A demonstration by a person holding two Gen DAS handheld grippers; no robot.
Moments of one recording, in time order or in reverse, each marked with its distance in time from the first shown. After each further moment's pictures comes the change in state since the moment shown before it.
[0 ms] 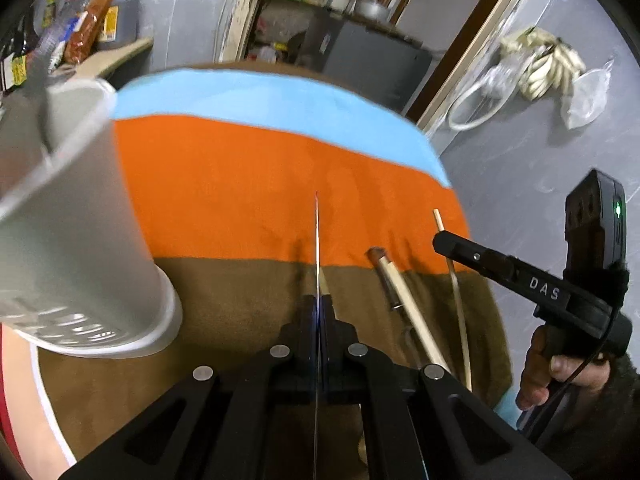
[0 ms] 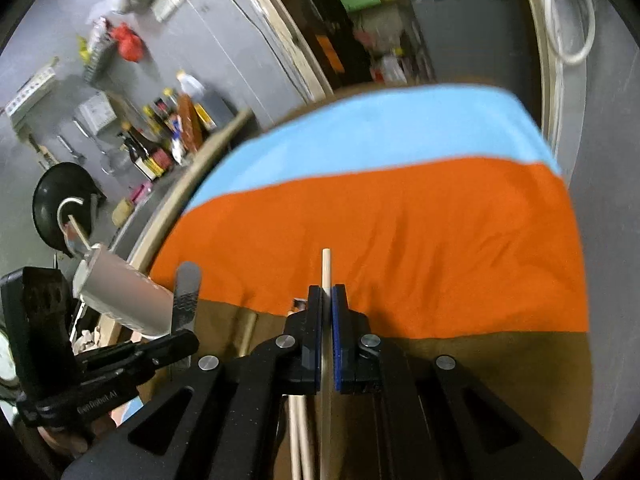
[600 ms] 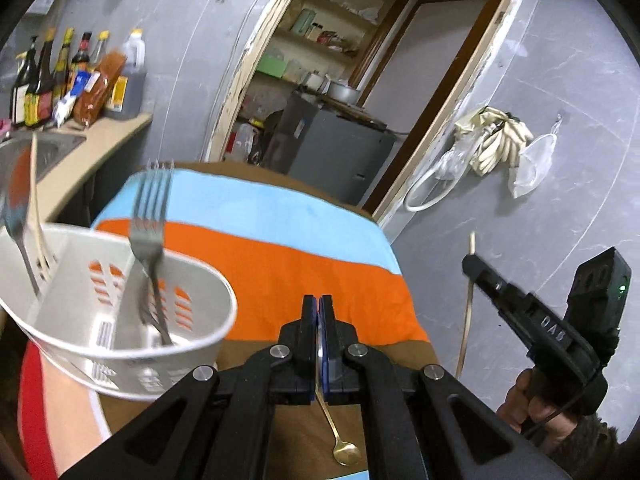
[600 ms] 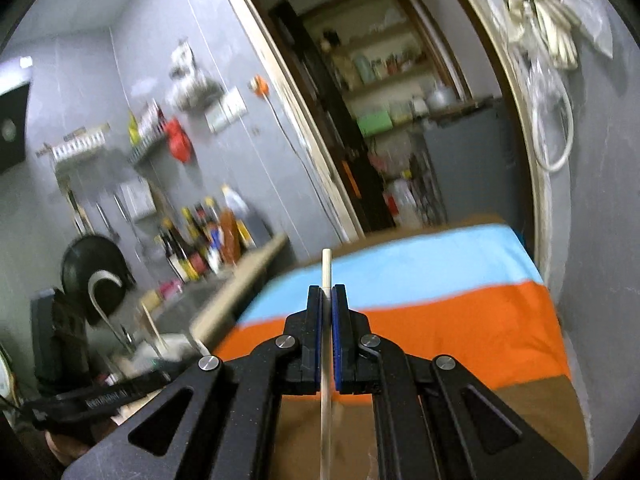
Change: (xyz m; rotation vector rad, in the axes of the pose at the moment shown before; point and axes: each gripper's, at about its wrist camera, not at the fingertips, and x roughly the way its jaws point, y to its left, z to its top) left arm -0.105 0.019 0.031 0.012 -0.266 -0.129; right arm -0.113 0.074 0.027 -0.023 -0.483 0.028
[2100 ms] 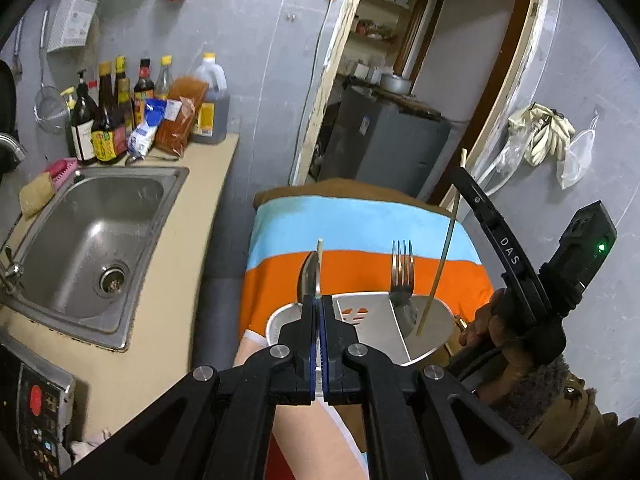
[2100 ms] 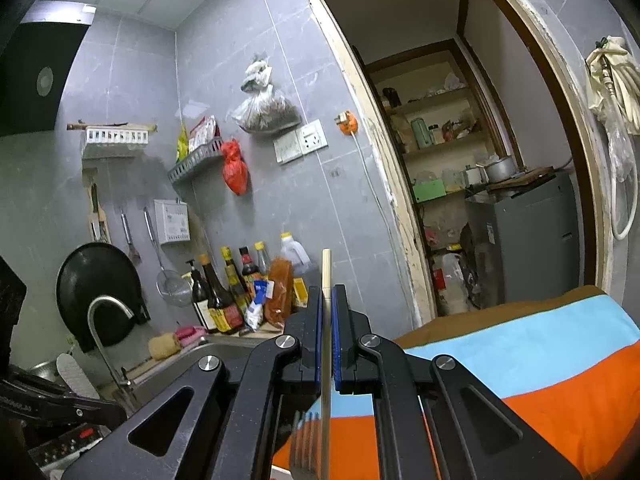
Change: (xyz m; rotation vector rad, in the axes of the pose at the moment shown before) left arm -0.101 0.131 0.074 0.073 0.105 0.205; right arm 0.117 0.172 -0.021 -0.149 -0.218 0.070
